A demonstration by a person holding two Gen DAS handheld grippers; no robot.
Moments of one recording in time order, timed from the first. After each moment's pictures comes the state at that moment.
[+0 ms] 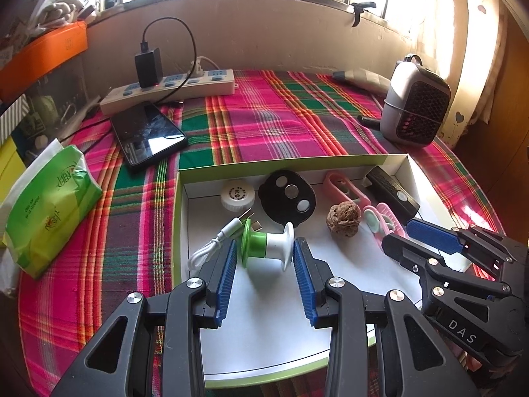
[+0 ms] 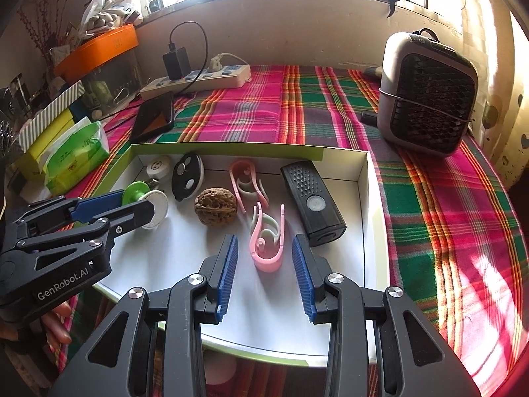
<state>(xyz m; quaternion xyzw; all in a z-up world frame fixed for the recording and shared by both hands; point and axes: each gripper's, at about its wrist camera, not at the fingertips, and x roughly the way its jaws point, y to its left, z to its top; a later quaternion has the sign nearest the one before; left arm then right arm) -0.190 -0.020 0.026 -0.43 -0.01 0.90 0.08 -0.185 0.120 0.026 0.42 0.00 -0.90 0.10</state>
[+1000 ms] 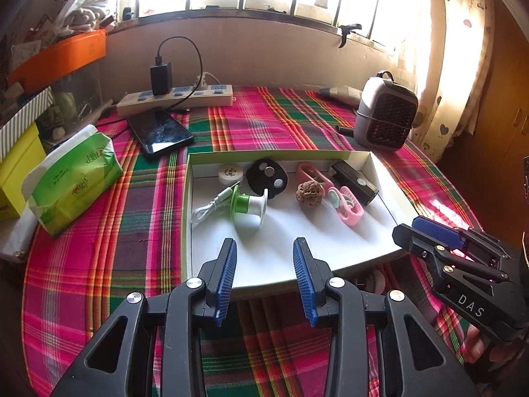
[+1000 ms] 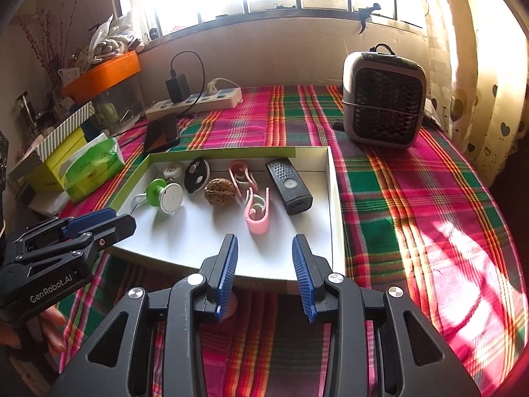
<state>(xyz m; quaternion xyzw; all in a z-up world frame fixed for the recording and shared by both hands) -0.122 -0.021 0.046 -0.39 -0.03 0.92 0.09 -0.127 0.136 0.047 0.38 -0.03 -0.92 0.08</state>
